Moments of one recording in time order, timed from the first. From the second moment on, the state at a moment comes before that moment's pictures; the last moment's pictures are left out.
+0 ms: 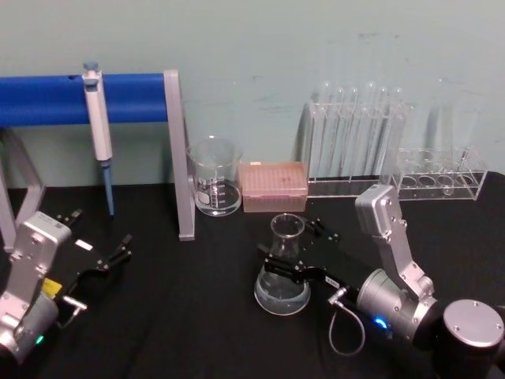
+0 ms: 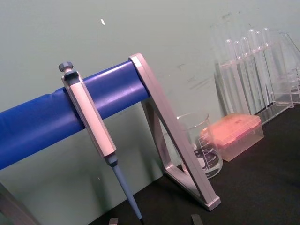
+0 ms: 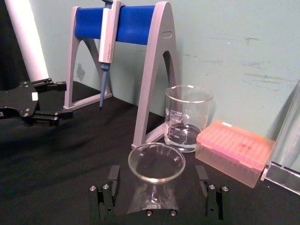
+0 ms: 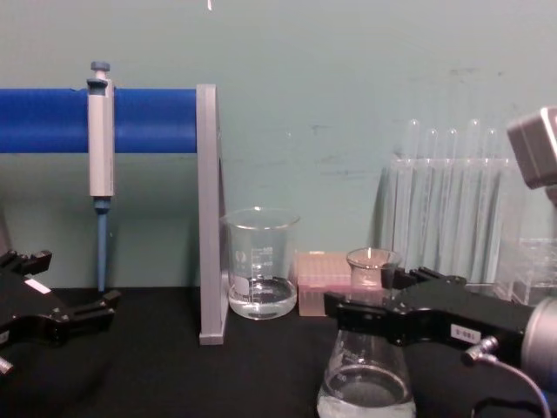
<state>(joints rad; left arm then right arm) -0.20 0.60 0.45 -1.41 -0.25 -0.12 0.03 0.29 0.30 -0.42 -1.35 0.31 0.00 0.41</state>
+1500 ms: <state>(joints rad) -0.20 0.60 0.45 -1.41 -0.25 -0.12 0.03 0.31 0.28 -0.42 -1.31 0.30 -0.01 0.42</state>
